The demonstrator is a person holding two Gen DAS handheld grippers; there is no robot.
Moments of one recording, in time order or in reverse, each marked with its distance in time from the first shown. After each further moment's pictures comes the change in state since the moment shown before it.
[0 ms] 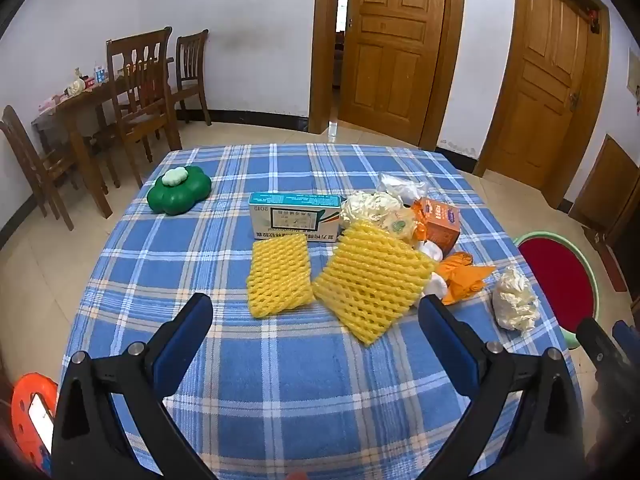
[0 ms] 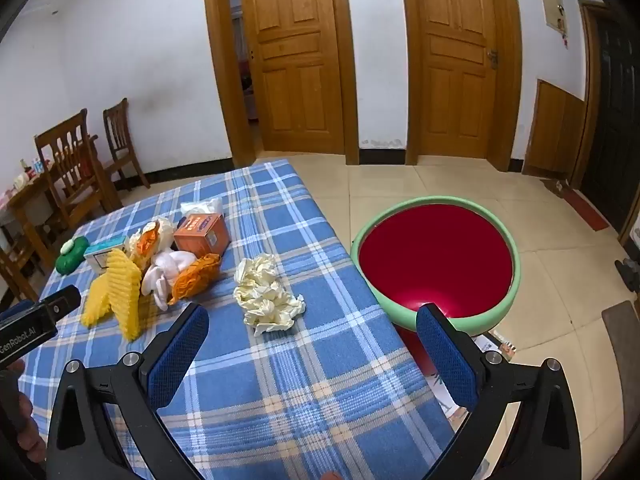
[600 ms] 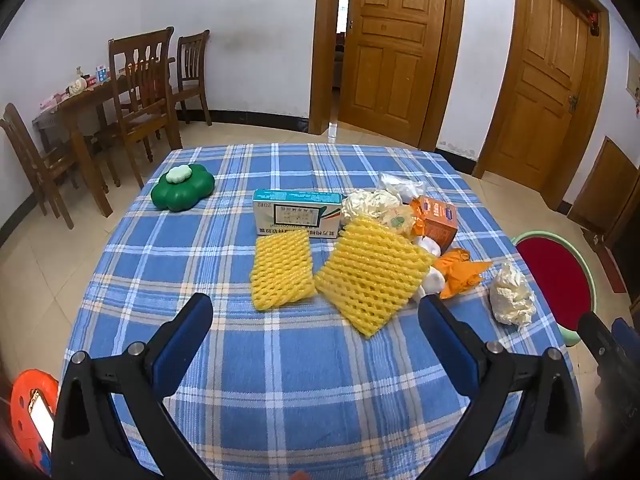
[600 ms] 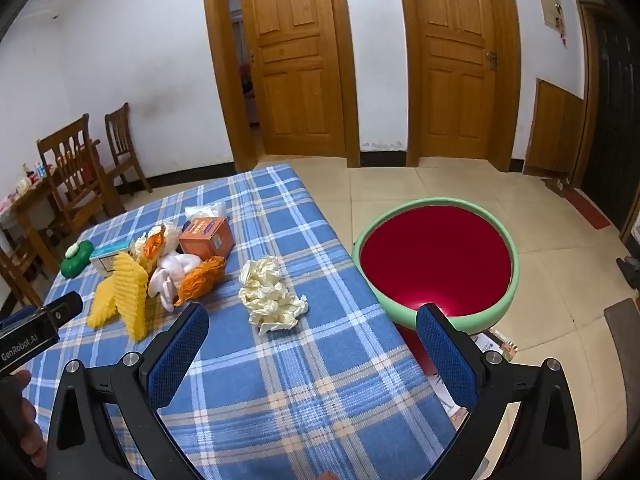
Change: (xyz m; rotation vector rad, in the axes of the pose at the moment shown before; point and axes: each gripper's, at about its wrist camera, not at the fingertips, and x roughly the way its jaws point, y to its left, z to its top) left arm -0.017 0.006 0.002 -0.014 -0.003 -0.018; right arm -0.008 -0.002 0.001 0.012 -0.004 0.013
